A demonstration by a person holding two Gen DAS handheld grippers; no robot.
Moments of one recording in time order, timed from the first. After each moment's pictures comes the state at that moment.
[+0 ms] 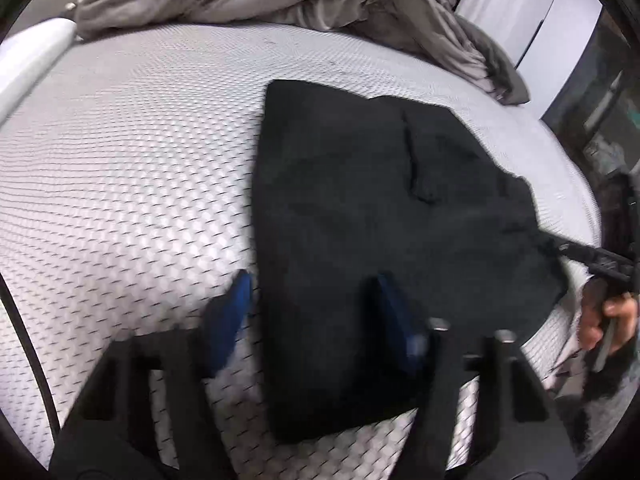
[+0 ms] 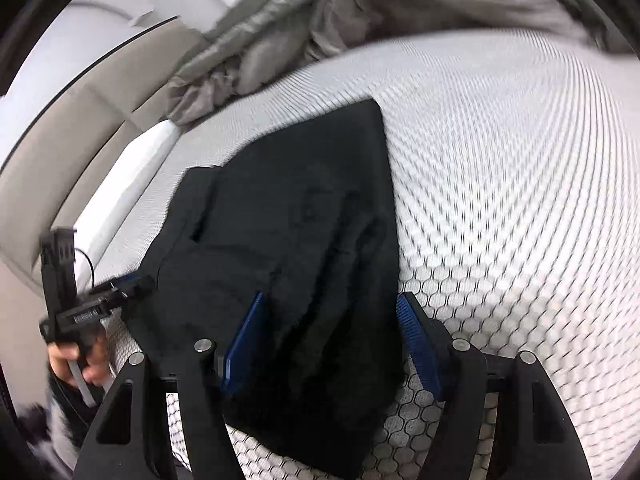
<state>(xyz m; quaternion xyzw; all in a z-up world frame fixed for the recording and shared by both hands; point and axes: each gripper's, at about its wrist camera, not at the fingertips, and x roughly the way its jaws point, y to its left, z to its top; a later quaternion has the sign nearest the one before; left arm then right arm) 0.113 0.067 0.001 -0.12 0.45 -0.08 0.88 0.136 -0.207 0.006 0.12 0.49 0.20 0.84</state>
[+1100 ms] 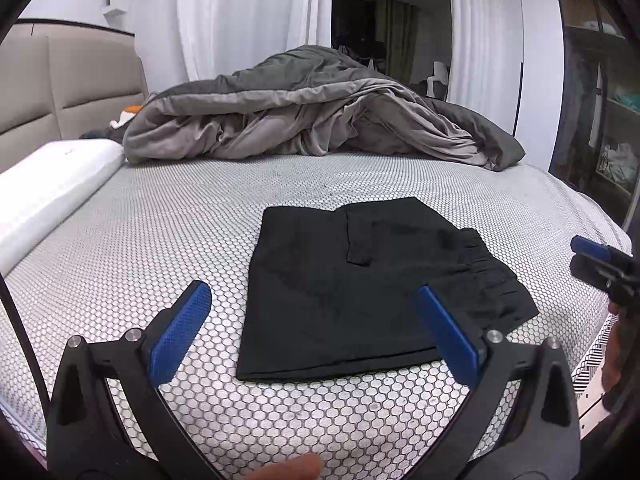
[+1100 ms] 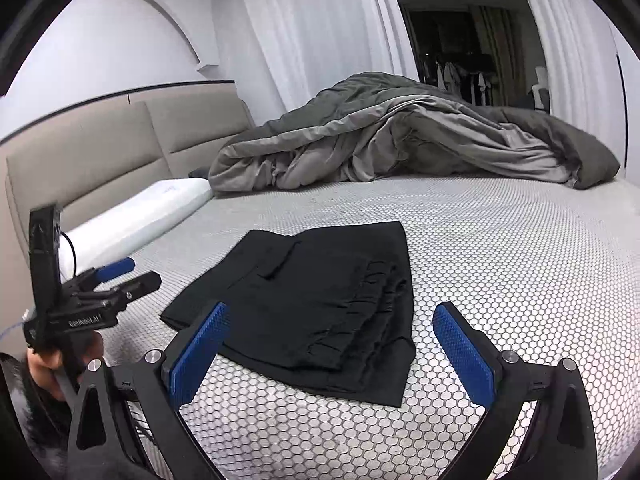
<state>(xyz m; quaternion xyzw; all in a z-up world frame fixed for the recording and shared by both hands) -0.019 -0.003 0.085 -0.03 0.25 0.00 0.97 0.002 -0.187 0.084 0.02 0.26 0.19 0.95</state>
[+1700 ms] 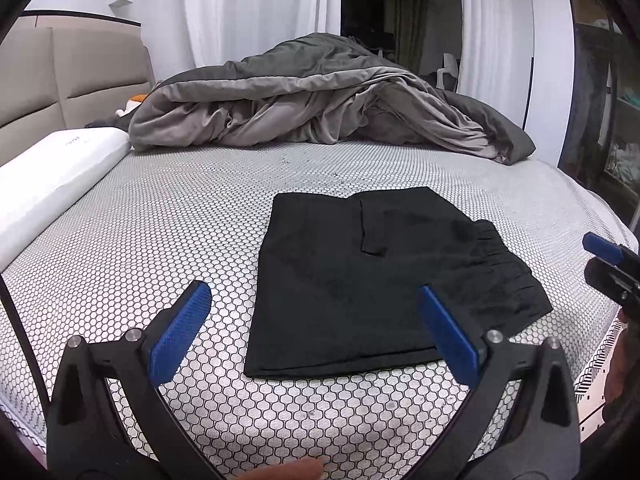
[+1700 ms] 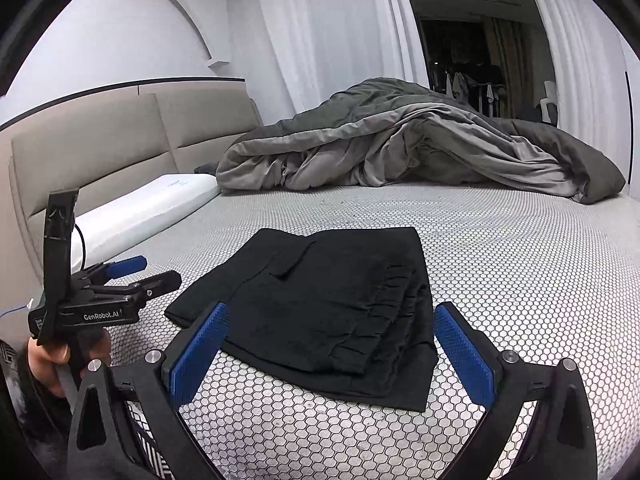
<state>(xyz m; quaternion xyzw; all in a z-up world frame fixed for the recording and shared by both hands) 0.006 0.015 0.069 -0.03 0.27 0.01 0.96 0.000 -0.169 0.081 0.00 0.25 0.20 0.95</state>
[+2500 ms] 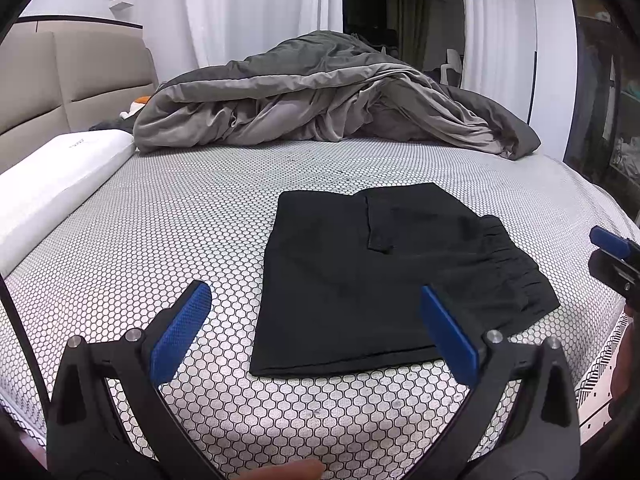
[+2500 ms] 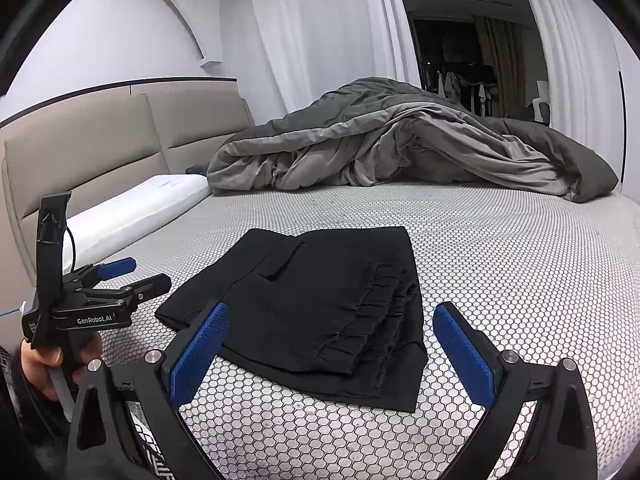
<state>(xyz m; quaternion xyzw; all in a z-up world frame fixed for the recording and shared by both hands) 0.008 0.015 0.068 -0.03 0.27 0.02 0.96 0.005 -0.173 0.081 0.00 0.25 0.18 0.95</state>
